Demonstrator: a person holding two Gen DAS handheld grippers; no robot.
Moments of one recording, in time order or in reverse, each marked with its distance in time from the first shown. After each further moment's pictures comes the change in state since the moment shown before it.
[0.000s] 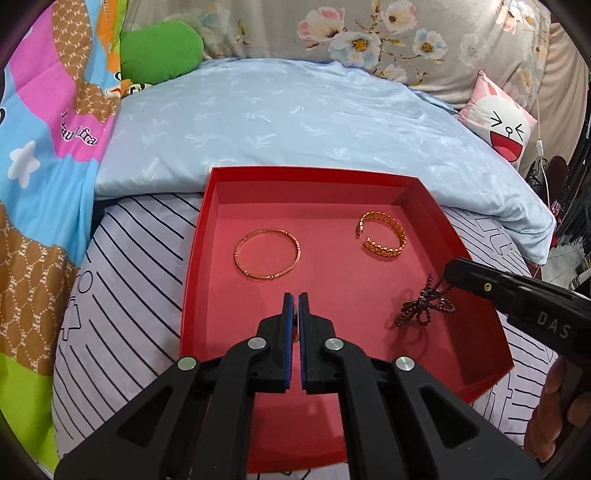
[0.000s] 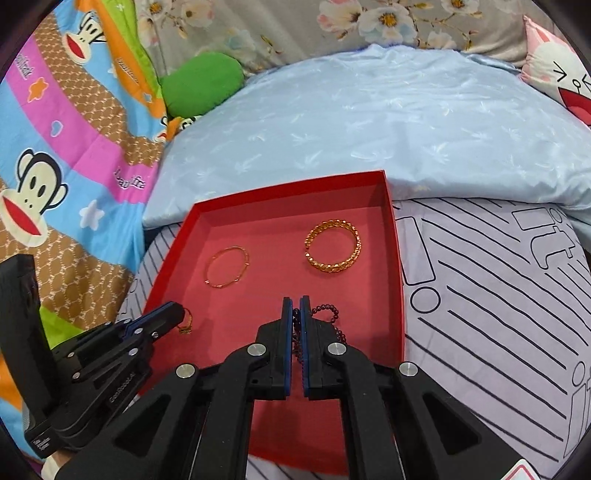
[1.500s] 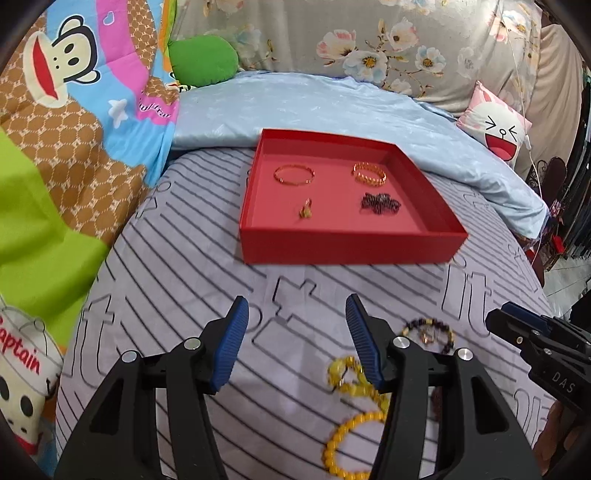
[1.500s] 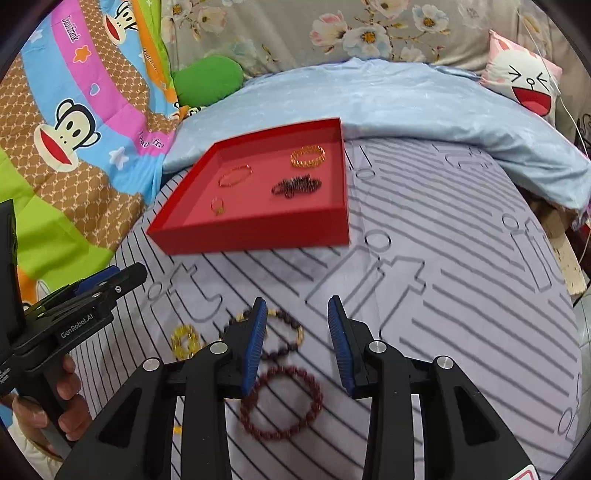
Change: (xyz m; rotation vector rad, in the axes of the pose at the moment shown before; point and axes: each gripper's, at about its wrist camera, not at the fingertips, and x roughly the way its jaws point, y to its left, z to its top) left arm -0.115 -0.008 -0.139 -0.039 -0.080 0.076; right arm -0.114 0.003 -0.179 -0.040 -0.066 -0.084
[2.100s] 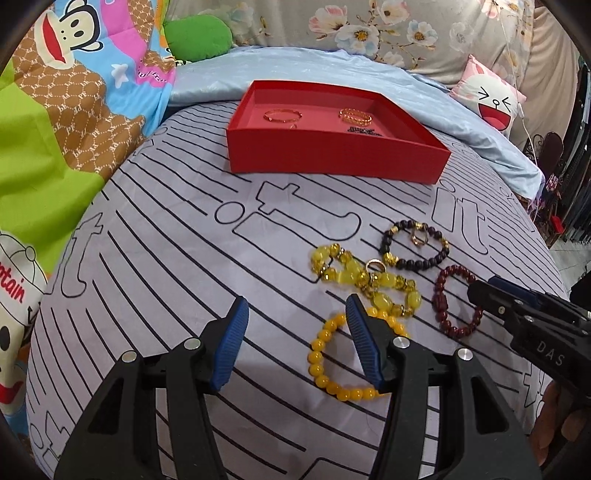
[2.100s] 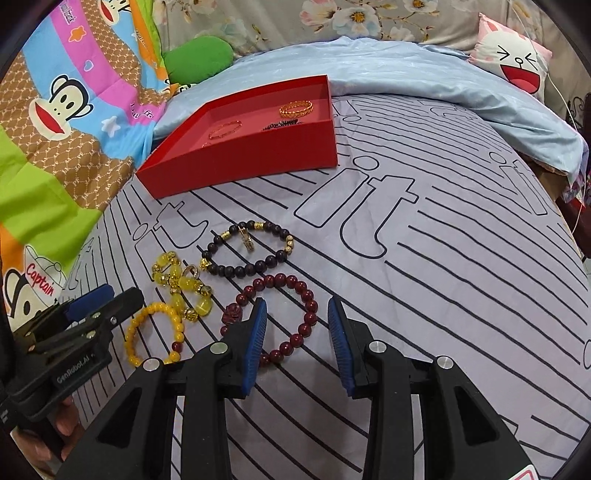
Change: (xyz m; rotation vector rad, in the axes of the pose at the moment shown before) left arm -0.004 -0.013 -0.070 0.018 0.076 -0.004; right arm 0.011 0.001 -0.052 0.008 0.053 -0.041
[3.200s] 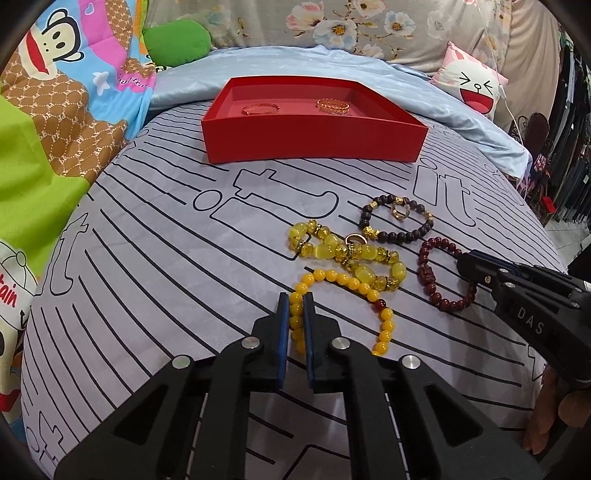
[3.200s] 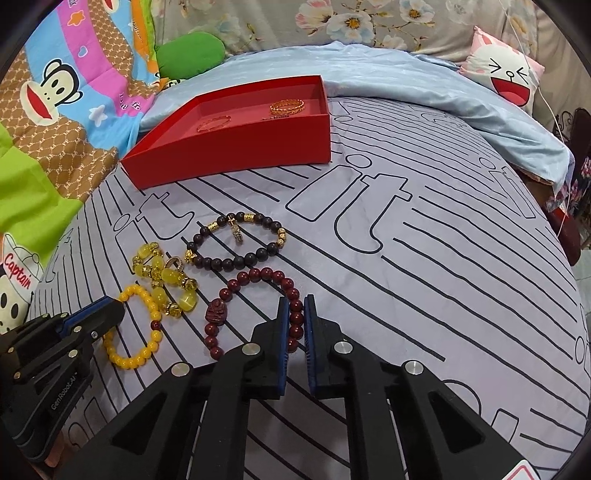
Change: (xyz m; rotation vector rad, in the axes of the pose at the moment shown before) left arm 0.000 -0.014 -0.014 0.073 -0.002 -0.026; right arm 0.004 0.008 -0.007 -0.022 -0.025 -0.089
